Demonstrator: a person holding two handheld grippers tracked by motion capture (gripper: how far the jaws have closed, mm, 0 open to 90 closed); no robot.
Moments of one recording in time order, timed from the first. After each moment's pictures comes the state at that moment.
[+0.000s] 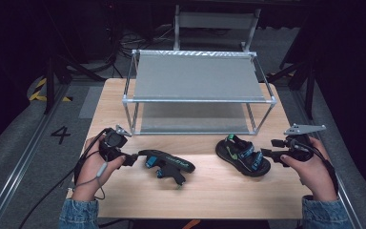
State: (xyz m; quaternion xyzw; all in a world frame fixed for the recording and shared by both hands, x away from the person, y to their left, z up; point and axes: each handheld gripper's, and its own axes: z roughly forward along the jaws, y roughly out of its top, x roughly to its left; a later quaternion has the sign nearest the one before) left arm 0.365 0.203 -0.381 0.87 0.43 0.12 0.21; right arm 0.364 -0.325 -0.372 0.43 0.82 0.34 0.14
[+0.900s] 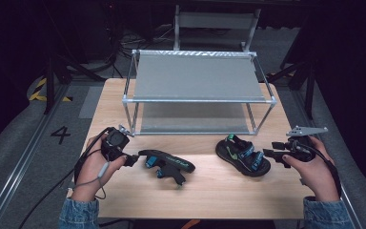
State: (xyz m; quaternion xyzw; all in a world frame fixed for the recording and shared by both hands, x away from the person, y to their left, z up) left arm 0.363 0.196 -0.368 0.88 0.42 0.10 0.20; right arm 0.363 -0.335 -0.383 0.46 0.81 0.35 0.13
